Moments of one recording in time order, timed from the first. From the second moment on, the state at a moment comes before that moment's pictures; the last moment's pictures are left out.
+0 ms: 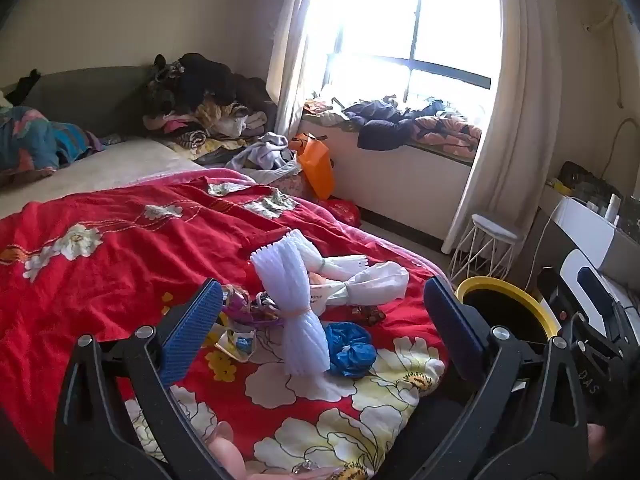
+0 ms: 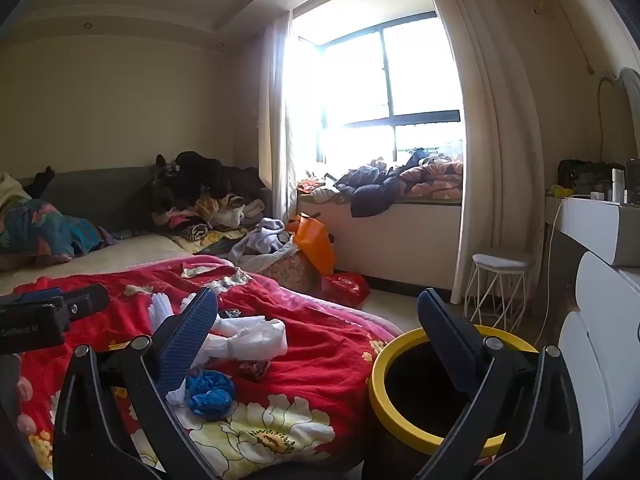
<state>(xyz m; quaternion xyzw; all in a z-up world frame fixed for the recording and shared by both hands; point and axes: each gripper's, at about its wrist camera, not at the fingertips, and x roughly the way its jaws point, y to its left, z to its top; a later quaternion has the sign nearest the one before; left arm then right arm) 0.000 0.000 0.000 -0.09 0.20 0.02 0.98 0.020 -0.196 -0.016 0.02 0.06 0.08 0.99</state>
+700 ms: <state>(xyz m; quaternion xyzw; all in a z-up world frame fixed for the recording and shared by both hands) -0.006 -0.005 0.013 -0.07 0.18 0.01 0.98 0.017 -0.203 -0.011 0.02 0.05 0.08 1.00</state>
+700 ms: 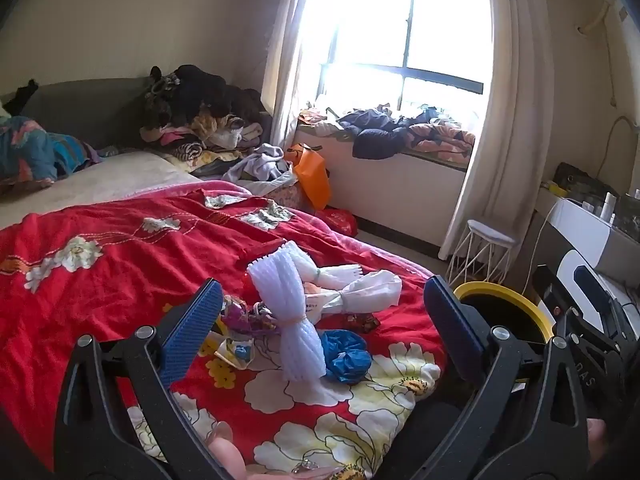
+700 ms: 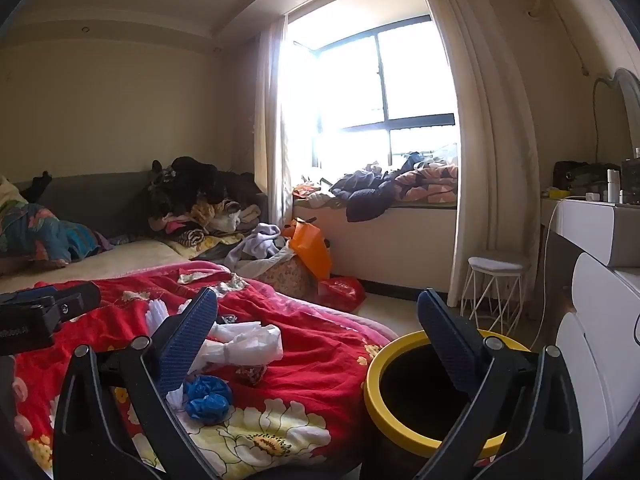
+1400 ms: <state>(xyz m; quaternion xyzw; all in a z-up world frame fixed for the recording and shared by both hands) -0.008 -0.005 0.011 -0.08 0.18 0.01 0.98 0.017 -0.203 -0.012 0.02 0.06 0.07 1.00</state>
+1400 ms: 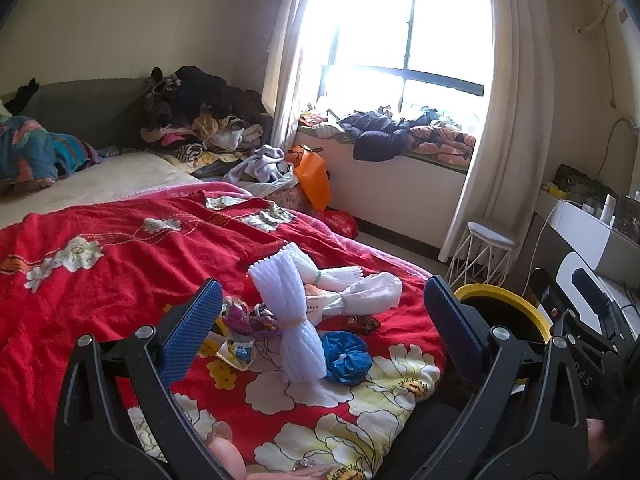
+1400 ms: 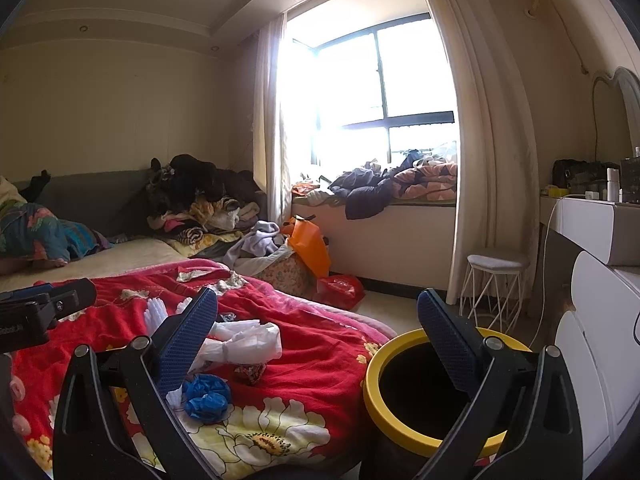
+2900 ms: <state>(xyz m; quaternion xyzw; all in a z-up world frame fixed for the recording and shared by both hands) 0.003 0.090 0.015 -0.14 0.17 0.09 0.97 0.068 -0.143 -0.002 0.00 0.11 0.16 0.98</state>
